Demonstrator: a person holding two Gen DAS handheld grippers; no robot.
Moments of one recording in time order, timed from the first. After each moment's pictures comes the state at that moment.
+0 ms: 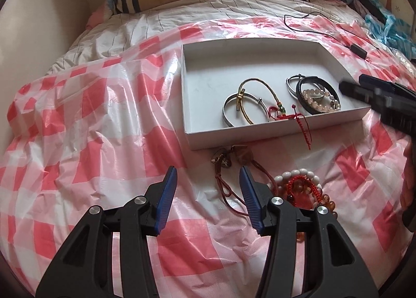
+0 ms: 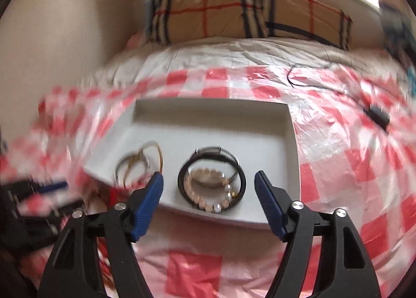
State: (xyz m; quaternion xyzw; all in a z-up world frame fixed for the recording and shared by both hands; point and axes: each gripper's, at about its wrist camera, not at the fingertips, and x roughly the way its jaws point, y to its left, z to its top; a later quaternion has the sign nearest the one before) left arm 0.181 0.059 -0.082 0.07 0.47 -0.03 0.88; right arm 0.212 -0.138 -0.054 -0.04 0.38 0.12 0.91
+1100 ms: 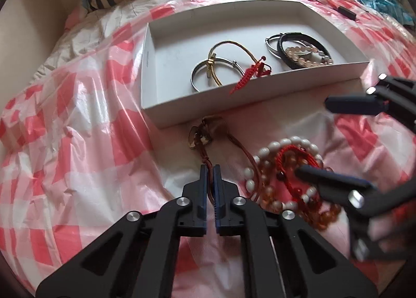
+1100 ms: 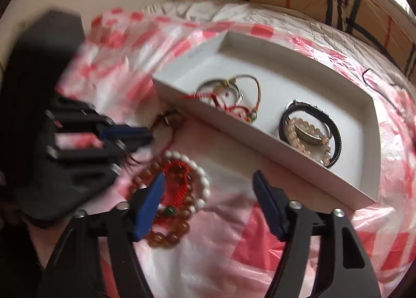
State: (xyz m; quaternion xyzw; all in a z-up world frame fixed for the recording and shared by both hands) left arm 0.180 0.036 -0.110 0.12 0.51 -0.07 0.85; right arm 0.172 -0.059 -0.102 -0.14 0.46 0.25 0.84
